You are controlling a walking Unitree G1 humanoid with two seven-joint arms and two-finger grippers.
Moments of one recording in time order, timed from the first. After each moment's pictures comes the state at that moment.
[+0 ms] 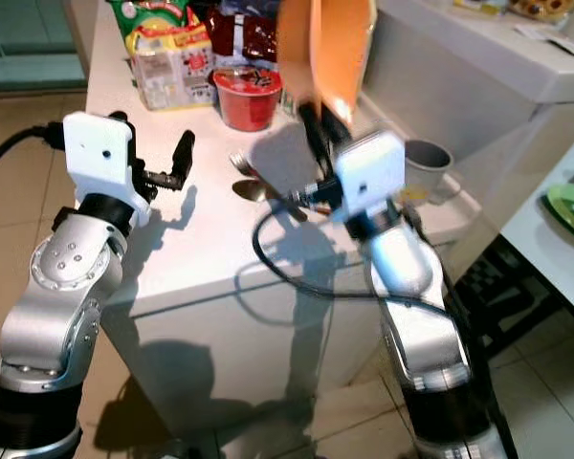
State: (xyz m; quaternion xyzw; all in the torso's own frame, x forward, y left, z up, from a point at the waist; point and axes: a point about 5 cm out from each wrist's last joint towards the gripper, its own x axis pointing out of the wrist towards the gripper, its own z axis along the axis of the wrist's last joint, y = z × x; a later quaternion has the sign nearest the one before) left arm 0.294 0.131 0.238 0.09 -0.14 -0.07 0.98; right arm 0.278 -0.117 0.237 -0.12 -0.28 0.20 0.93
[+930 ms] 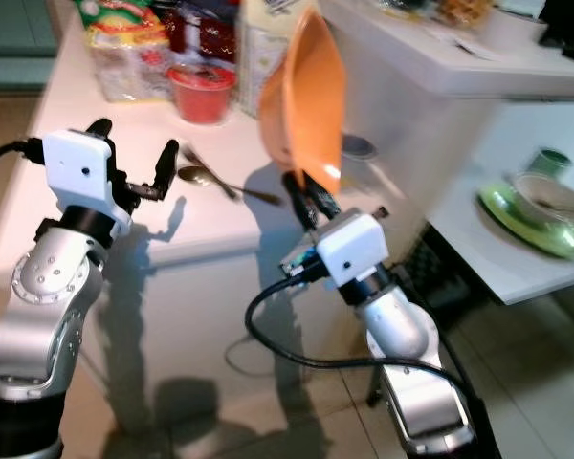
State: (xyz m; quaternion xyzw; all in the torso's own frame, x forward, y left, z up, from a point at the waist) left arm 0.291 0.145 0.222 0.10 -0.15 -0.09 0.98; right arm 0.245 -0.110 0.199 -0.14 -0.27 0.25 0.92
